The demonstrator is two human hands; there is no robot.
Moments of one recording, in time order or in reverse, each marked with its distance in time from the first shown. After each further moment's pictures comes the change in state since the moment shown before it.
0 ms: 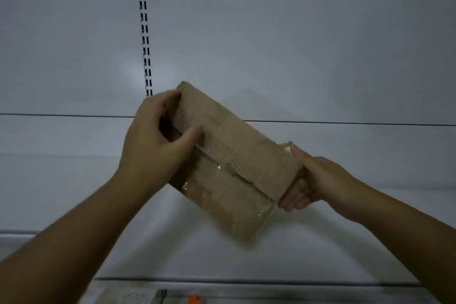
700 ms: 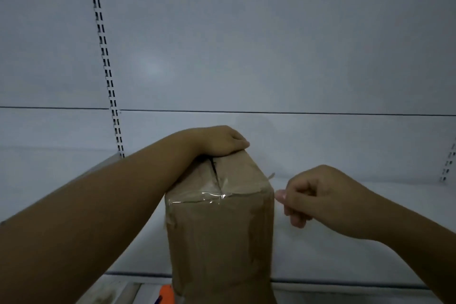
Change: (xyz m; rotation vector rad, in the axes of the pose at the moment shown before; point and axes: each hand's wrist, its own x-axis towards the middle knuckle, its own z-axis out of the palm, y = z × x) left_hand 0.049 0.032 0.184 0.319 -1.049 -0.169; right_hand -0.054 0.029 -0.081 -0.382 -0.134 -0.233
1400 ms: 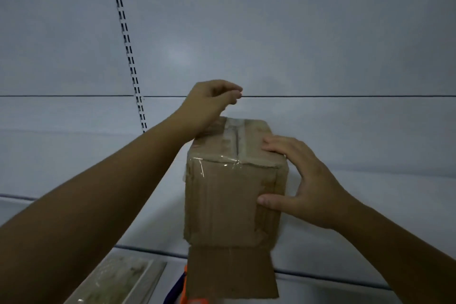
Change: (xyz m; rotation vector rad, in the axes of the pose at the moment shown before) left_hand -0.037 -0.017 -0.017 -0.578 0.597 0.117; right_hand 0.052 0.050 0.042 -0.139 0.298 -0.431
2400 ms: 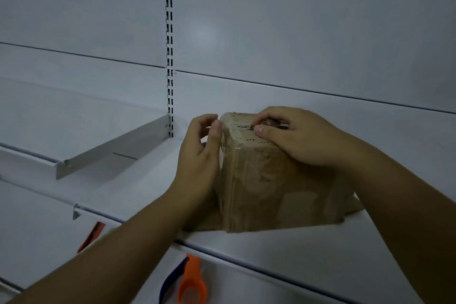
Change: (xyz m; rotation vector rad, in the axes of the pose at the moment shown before) left_hand -0.101 -0.077 0.006 -0.191 0.476 -0.088; right_hand 0.109 -0.030 0.024 -0.154 -0.360 0.159
